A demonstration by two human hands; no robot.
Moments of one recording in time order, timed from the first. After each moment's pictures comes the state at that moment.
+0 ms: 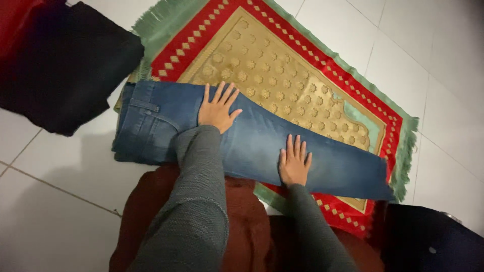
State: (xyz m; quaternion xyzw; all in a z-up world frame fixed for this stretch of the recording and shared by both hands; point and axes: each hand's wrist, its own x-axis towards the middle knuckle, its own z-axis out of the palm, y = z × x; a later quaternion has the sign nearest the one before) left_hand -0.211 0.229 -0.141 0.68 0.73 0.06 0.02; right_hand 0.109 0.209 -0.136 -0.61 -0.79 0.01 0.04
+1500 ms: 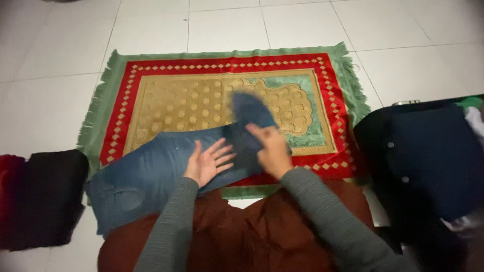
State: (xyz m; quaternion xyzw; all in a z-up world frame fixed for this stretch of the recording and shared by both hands) left_hand -0.082 0.181 -0.080 0.40 0.33 0.37 0.77; right_hand 0.197 0.164 -0.037 -0.54 -0.73 0.08 0.41
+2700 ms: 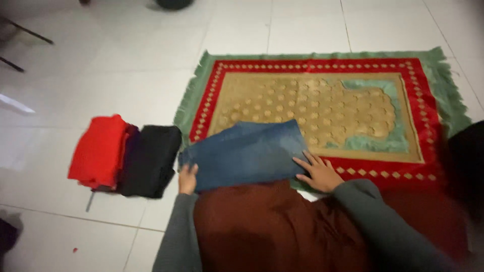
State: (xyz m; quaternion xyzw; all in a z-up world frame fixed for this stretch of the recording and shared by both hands) left_hand -0.413 0.084 -0.197 0.42 0.78 0.39 0.25; right_hand 0.119 0.126 -0.082 -0.49 -0.85 0.17 -0.05
